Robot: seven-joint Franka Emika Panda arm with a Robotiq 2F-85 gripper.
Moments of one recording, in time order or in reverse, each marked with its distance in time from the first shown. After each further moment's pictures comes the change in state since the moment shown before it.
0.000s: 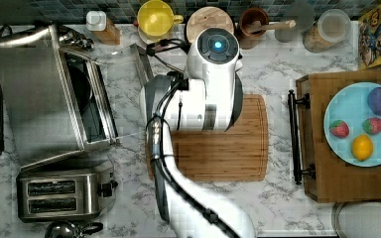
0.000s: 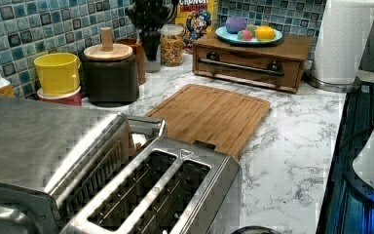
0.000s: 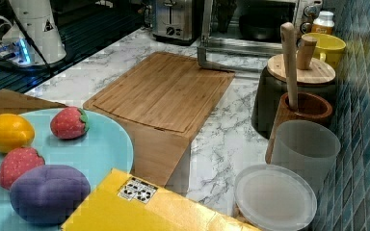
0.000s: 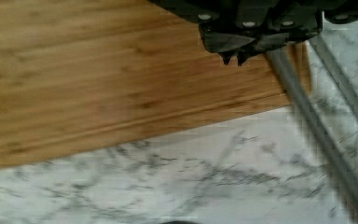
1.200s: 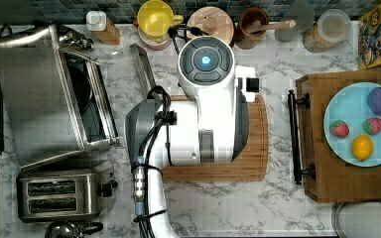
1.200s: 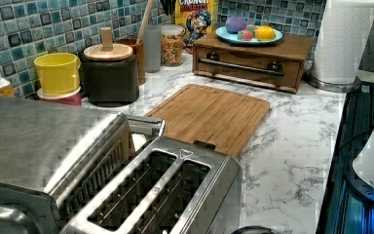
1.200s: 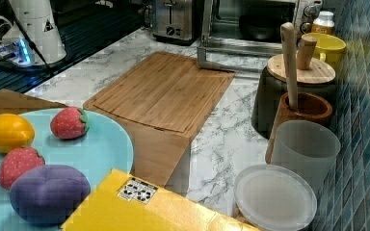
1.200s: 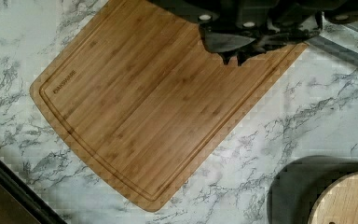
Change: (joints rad) arm 0.039 -0.230 -0.035 -0.005 -0.211 -0.158 0.733
